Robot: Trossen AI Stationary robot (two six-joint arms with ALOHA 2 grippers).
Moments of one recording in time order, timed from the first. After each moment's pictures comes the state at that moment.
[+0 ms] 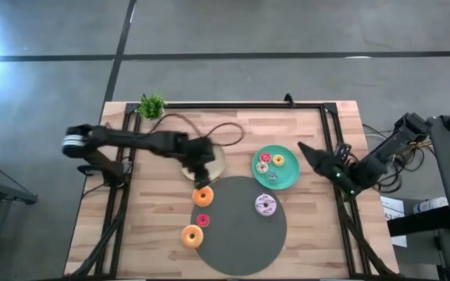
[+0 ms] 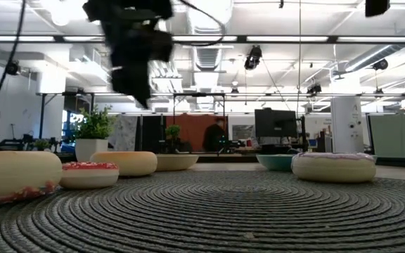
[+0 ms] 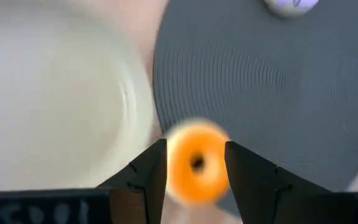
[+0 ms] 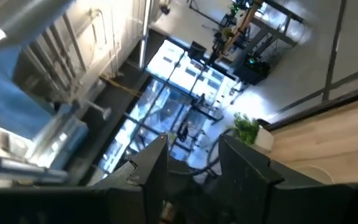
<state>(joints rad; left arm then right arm) 0.05 1.48 1.10 -0.67 0.18 -0.43 0.67 0.94 0.51 1.06 1.33 0.50</state>
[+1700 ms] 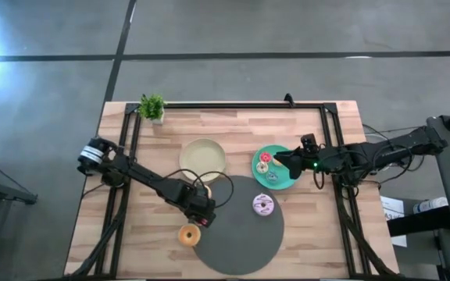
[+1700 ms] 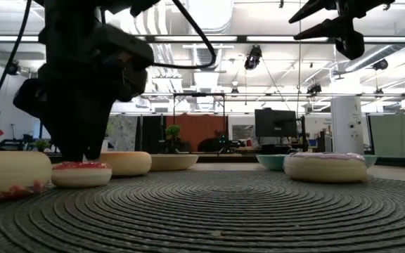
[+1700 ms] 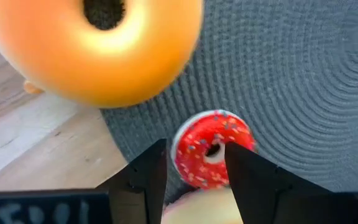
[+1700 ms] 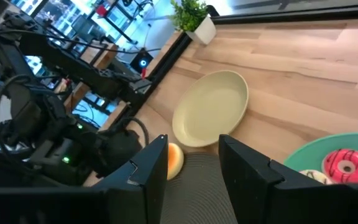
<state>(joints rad) -0.36 1.73 1.09 -0.62 0.05 -1.34 0.24 0.84 0.68 -0.24 0.53 1.01</state>
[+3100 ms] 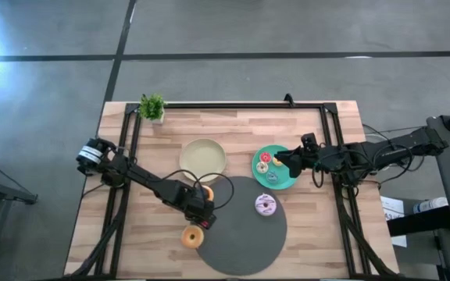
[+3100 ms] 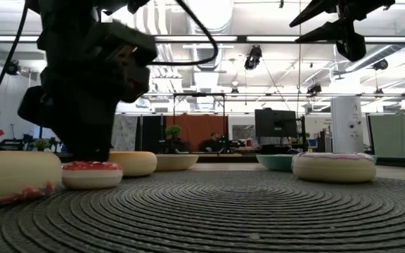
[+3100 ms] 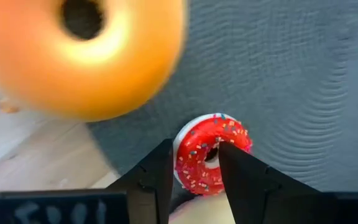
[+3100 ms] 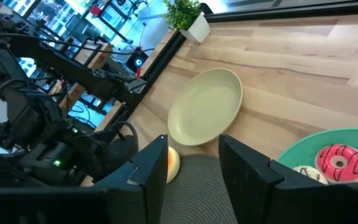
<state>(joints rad) -0.38 1.72 1.05 -0.48 0.03 -1.32 0.23 0.84 0.68 -0.27 0.52 1.04</state>
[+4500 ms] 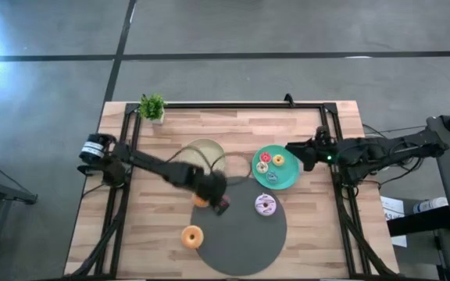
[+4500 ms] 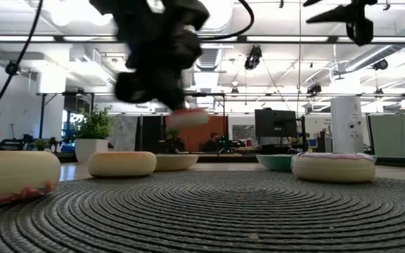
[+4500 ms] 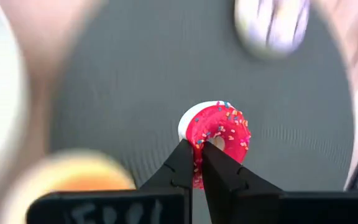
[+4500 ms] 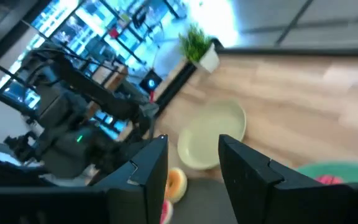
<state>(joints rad) -0.17 1.72 1.22 -0.48 0.01 -0.90 0.23 0.68 0.72 -0.34 0.57 0.94</state>
